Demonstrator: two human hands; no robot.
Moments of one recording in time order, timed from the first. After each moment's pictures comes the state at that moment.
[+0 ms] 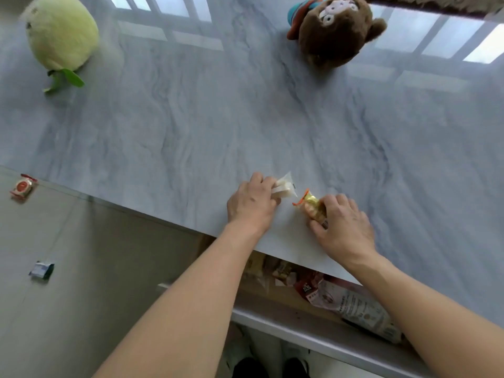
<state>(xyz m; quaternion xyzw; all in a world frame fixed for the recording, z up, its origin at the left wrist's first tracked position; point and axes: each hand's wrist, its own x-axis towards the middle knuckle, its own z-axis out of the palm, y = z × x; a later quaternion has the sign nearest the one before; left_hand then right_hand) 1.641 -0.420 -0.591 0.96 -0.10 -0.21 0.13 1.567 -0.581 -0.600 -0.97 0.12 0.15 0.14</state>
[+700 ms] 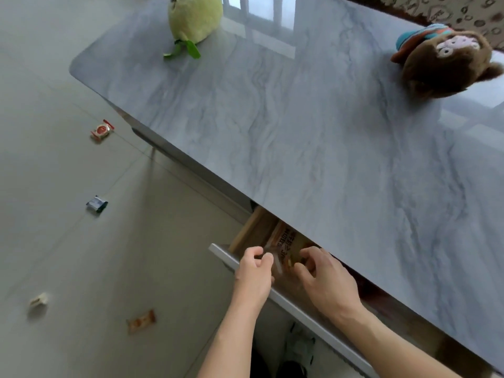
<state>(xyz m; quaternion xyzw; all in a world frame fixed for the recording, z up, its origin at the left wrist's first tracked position) 1.481 -0.322 -0.594 0.71 0.40 -0.26 0.52 1.499 -0.462 -0.589 -0.94 0.02 0.23 0.26</state>
